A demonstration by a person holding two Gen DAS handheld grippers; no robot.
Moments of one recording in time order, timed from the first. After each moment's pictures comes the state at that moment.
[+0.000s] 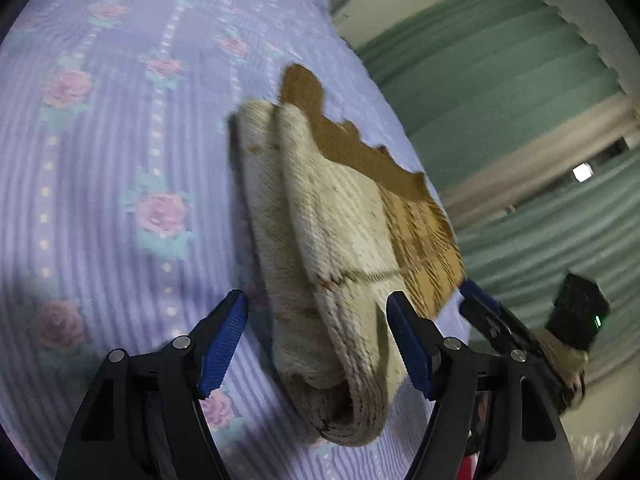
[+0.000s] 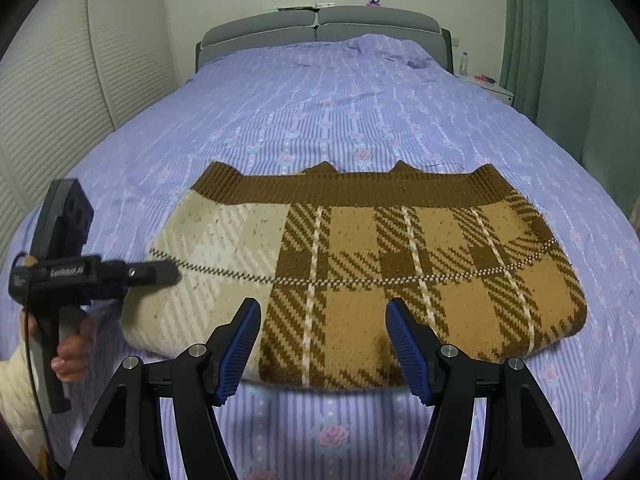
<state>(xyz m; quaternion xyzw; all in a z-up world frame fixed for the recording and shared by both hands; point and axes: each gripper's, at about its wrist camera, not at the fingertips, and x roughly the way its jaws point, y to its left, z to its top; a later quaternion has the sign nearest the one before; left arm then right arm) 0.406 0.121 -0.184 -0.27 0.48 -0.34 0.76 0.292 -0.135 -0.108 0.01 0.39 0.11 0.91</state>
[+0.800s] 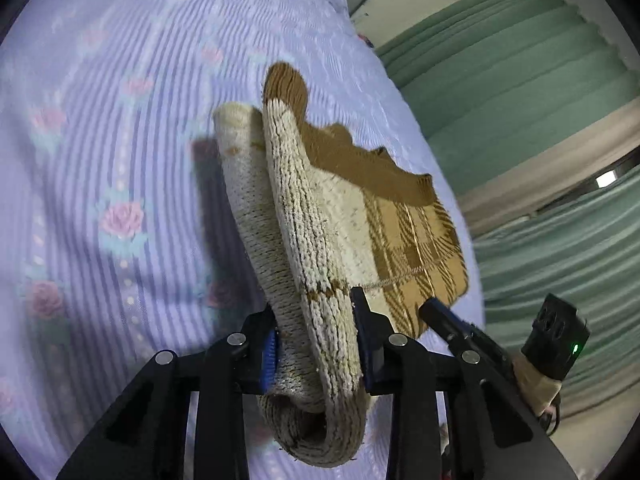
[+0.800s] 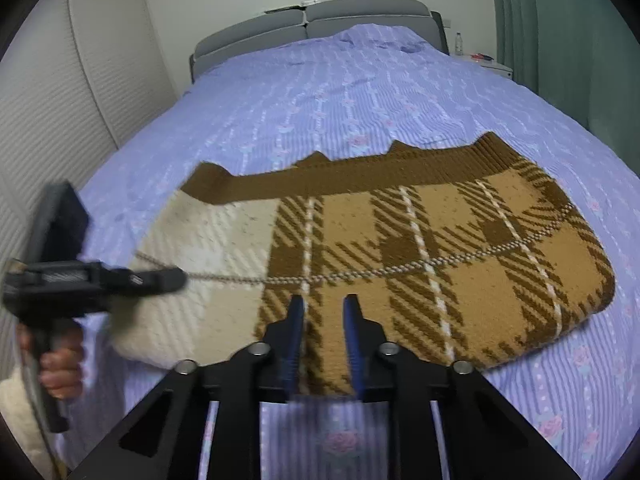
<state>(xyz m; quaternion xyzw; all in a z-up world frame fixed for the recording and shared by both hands) 0.405 0.081 -0.138 -0.25 0.50 -0.25 0.79 0.300 -0.149 -0.128 0.07 0.40 0.12 0.91</state>
